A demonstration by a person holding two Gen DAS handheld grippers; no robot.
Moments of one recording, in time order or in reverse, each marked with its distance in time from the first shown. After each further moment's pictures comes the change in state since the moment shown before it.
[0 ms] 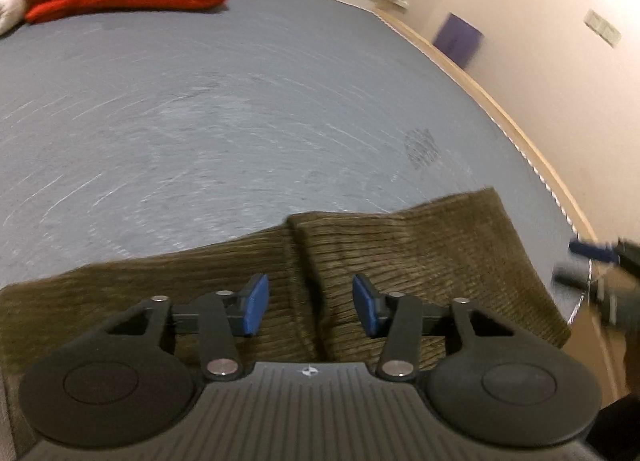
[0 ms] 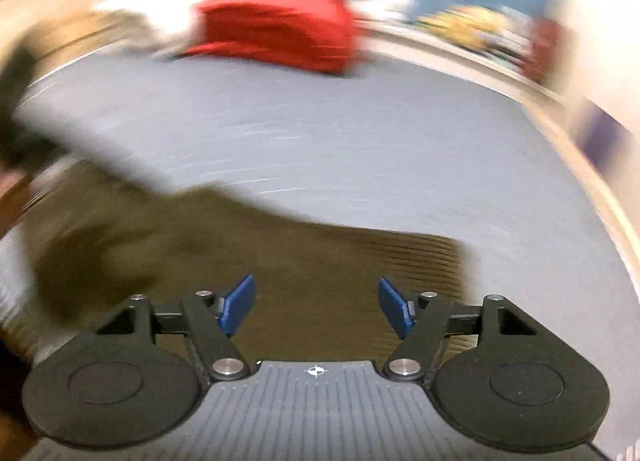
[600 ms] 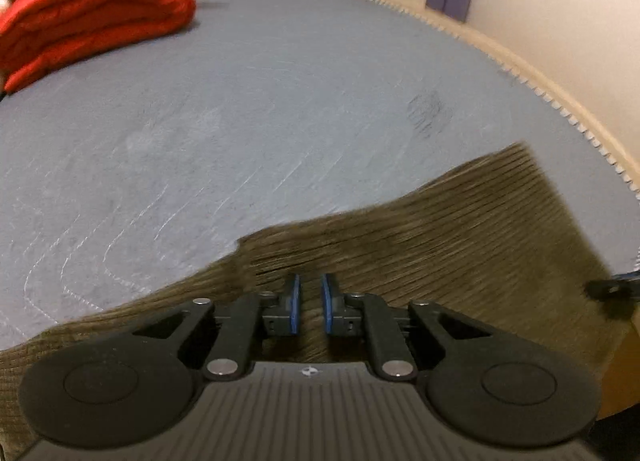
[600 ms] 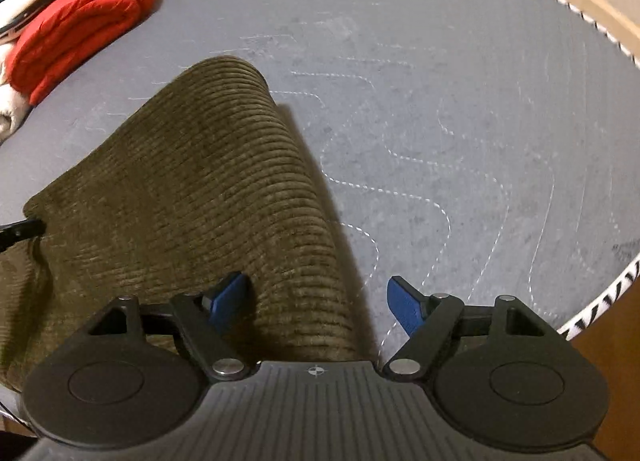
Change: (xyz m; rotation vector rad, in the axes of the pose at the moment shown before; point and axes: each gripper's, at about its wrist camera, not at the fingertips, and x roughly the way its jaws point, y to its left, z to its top) left arm 0.055 -0.068 -0.003 0.196 -0.011 0.137; right arm 0.063 -0.132 -0.092 0.569 0.298 -0.033
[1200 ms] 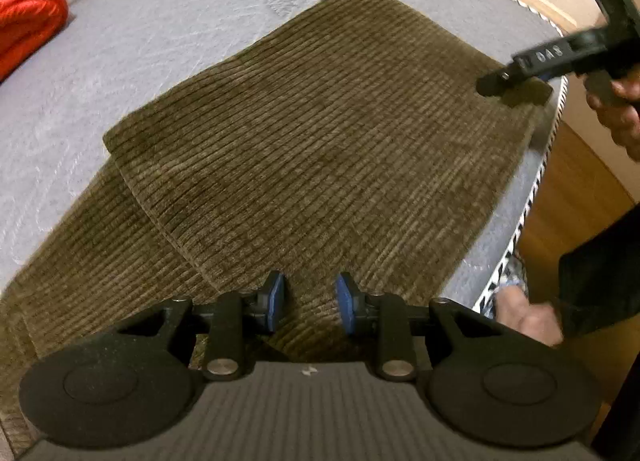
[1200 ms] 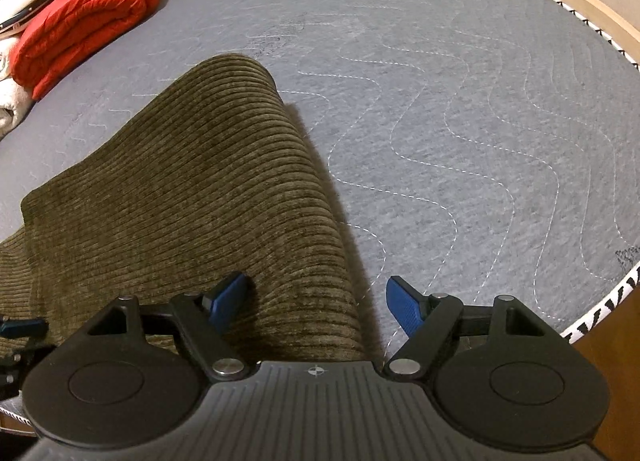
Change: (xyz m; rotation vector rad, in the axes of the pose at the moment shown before) left arm -0.020 -0.065 -0.077 0.371 0.233 -0.116; right arm 0.002 0.010 -0.005 -0.027 -0.007 -0.008
